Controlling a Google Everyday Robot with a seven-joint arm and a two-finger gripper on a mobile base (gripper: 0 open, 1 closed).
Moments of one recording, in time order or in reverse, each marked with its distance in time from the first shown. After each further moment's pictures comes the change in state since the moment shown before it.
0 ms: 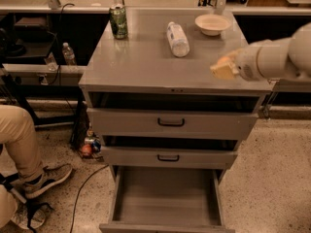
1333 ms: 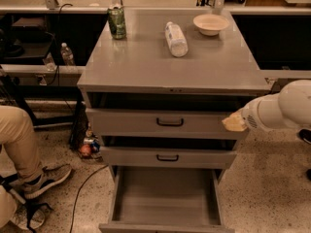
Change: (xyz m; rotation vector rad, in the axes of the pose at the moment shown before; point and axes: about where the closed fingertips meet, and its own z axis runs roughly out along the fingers) arm 0.162 0.049 -0.010 0.019 0.345 0.151
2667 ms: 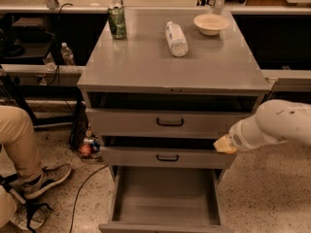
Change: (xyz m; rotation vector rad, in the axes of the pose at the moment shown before) arm 0.063 0.032 0.066 -0.094 0.166 0.101
